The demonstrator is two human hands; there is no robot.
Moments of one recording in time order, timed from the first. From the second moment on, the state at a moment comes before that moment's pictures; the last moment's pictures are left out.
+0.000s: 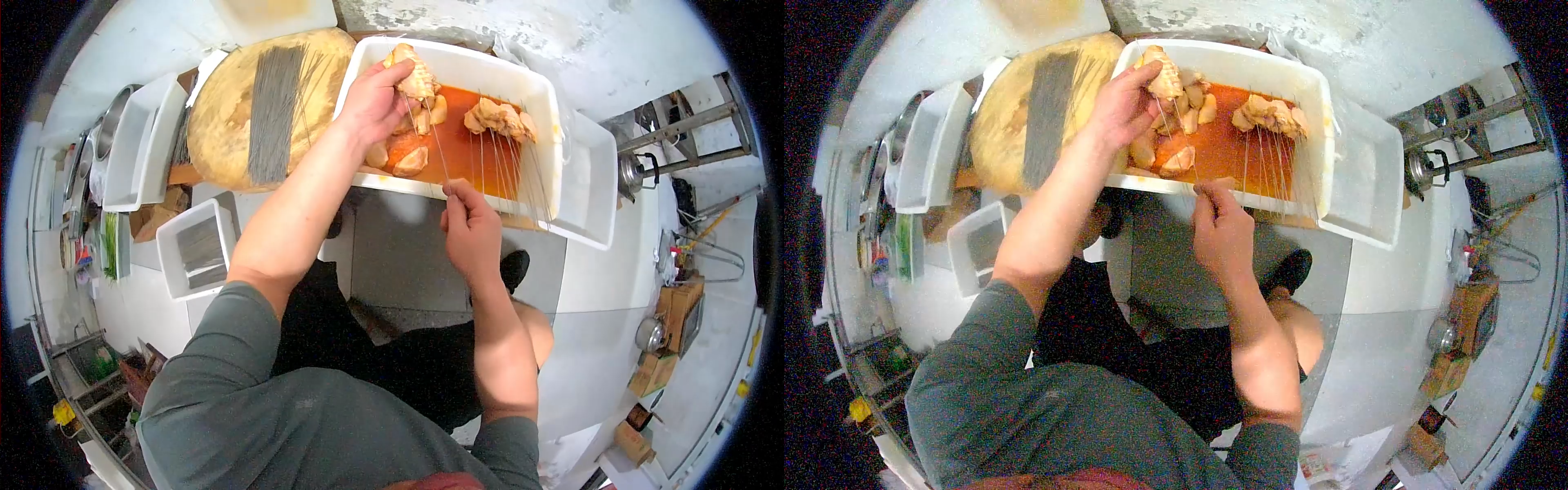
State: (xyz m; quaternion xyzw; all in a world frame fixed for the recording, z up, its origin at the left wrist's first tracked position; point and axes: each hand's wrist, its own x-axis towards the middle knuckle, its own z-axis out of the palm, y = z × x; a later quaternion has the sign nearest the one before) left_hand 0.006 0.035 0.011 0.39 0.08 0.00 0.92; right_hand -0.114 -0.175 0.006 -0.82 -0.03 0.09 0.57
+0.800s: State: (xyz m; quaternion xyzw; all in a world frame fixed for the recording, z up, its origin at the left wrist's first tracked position) left_hand 0.001 0.016 0.007 0.41 0.08 -0.02 0.91; right_hand -0.109 -0.154 0.003 -0.70 0.02 0.13 0.70
